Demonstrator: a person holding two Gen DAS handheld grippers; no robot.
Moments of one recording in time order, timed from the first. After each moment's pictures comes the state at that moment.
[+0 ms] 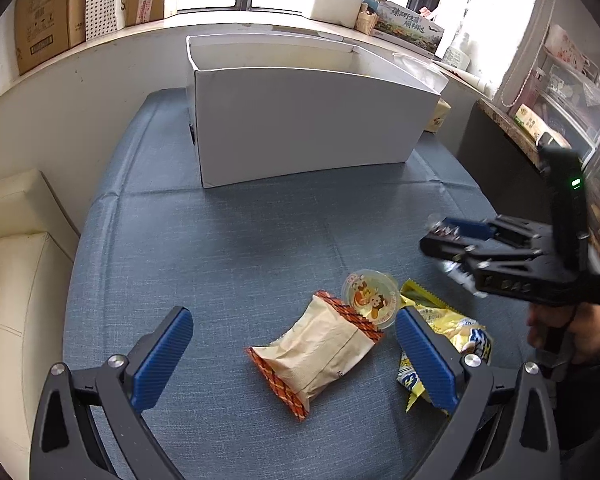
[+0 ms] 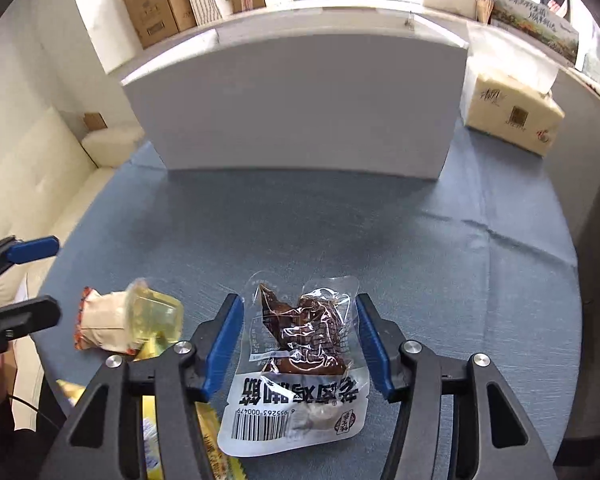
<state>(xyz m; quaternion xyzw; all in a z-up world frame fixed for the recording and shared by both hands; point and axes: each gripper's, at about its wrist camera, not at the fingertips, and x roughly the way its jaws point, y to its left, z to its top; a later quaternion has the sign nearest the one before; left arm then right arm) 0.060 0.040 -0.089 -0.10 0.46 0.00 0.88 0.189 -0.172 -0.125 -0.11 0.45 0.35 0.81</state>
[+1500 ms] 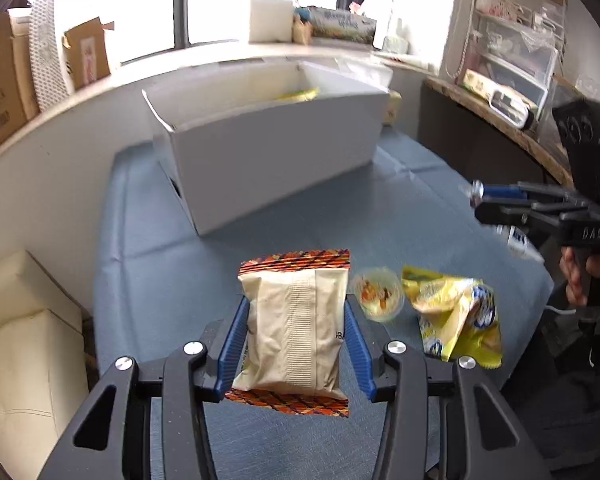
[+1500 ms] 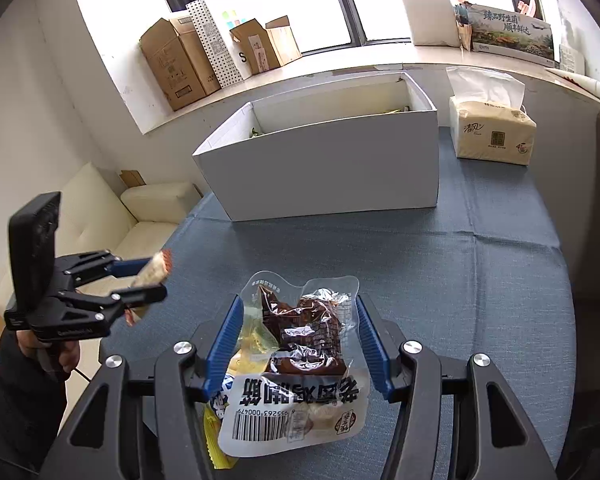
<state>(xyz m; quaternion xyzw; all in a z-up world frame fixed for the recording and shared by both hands) 0.042 0.061 -0.107 -0.01 0.41 -0.08 0.91 0.143 -0.198 -0.071 -0.01 0.41 0.39 0.83</state>
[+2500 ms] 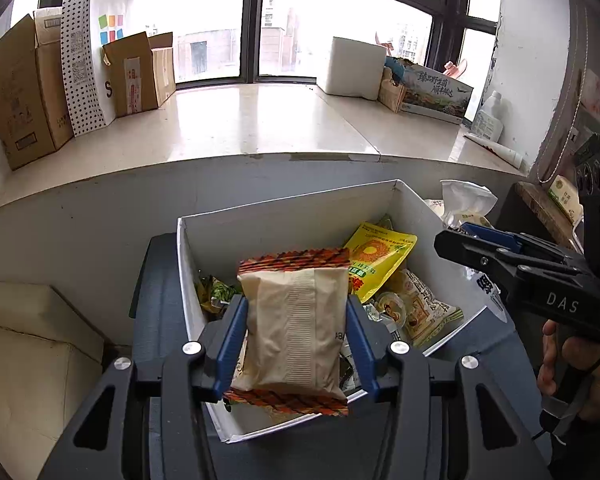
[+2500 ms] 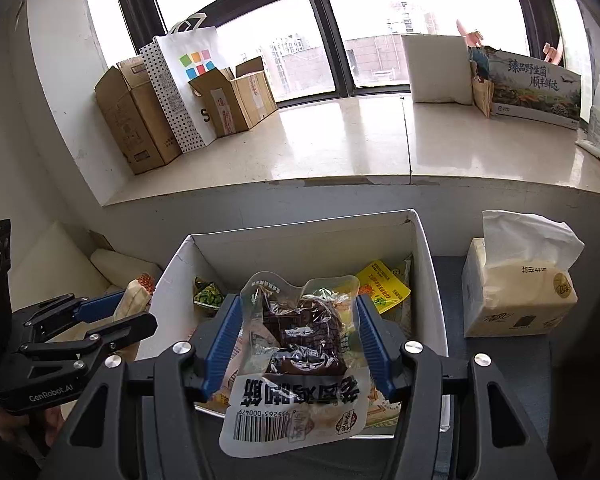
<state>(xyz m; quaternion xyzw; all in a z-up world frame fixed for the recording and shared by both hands) 0.247 0.094 0.004 -0.07 0.39 0.04 0.92 0.338 -0.104 0.004 0.00 0.36 0.36 0.86</state>
